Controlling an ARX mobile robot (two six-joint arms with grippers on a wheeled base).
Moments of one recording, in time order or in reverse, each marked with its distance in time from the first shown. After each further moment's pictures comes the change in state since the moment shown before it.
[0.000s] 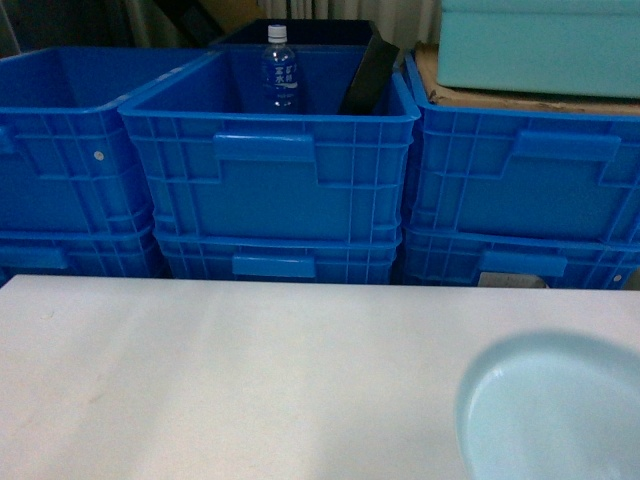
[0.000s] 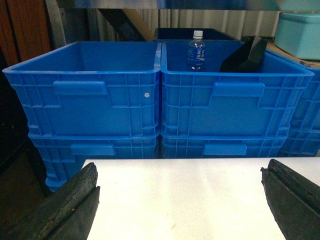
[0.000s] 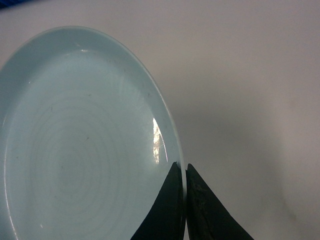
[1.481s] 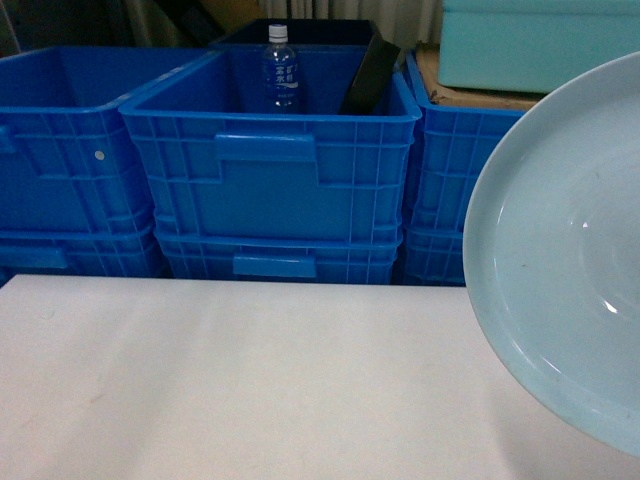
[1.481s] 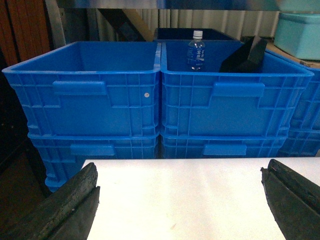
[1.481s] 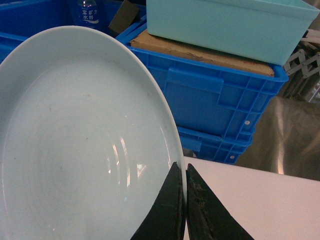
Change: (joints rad) left arm 0.000 0.000 0.000 0.000 0.000 0.000; right arm 0.319 -0.708 -0.288 0.393 0.499 -0.068
